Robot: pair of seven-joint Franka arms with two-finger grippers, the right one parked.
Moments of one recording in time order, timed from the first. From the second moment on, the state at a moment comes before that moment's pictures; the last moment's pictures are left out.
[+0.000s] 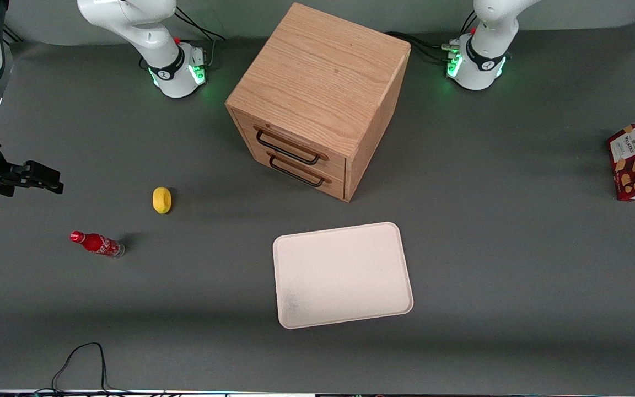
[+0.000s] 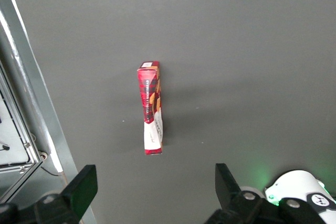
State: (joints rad) arm 0.54 0.21 0.11 -1.41 0.08 1.49 0.80
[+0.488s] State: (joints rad) arm 0.57 0.24 0.11 -1.54 0.09 1.64 0.80
